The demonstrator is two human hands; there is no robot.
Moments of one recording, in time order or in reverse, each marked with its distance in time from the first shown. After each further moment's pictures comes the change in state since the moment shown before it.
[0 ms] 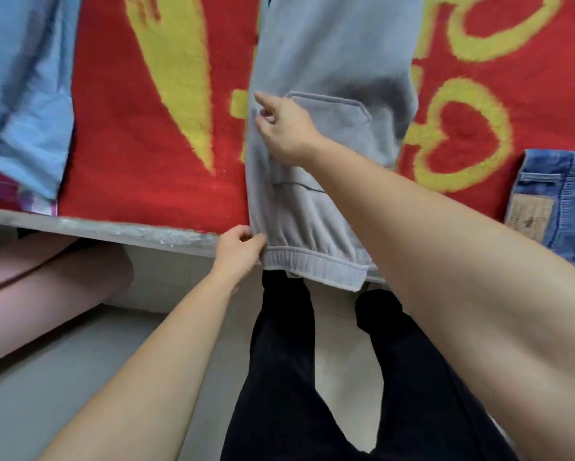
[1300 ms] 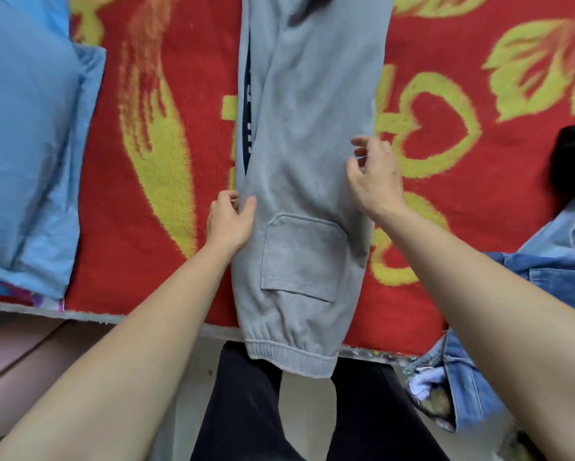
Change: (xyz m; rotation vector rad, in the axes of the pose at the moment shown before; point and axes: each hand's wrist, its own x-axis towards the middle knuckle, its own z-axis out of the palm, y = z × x) left_hand 0.086 0.219 0.010 0.291 0.214 0.222; right_hand 0.026 0.084 -0.173 0.043 0.429 0.266
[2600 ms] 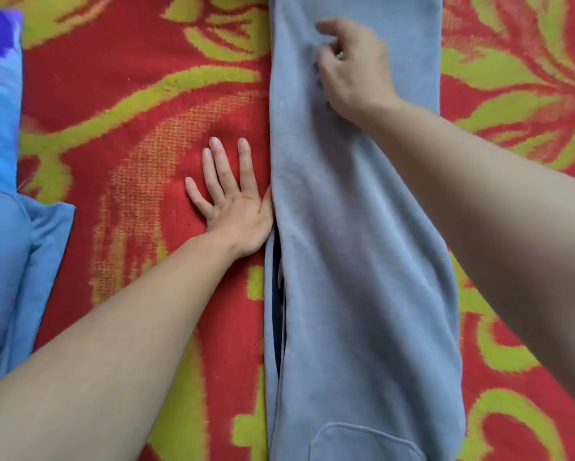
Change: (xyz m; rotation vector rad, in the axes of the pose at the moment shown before) left_hand 0.298 0.124 -0.012 0.512 0.067 0.415; right_hand 0.357 -0.194 0.053 -0.084 0.117 -0.248
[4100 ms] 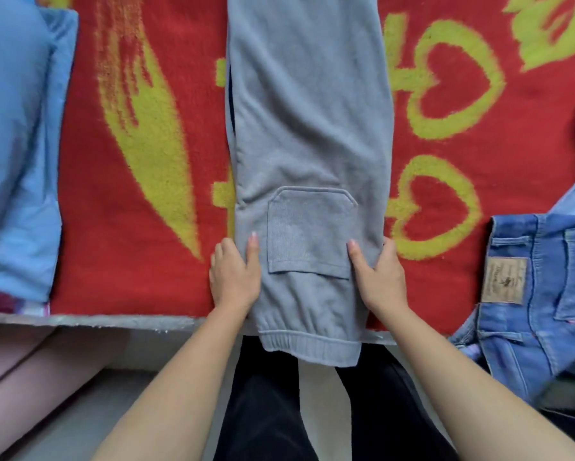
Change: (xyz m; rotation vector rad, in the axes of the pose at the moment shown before) left_hand -0.420 -0.029 0.087 -0.301 -0.060 -0.356; right_hand -0.581 0.157 -0.013 0.181 -0.119 0.642
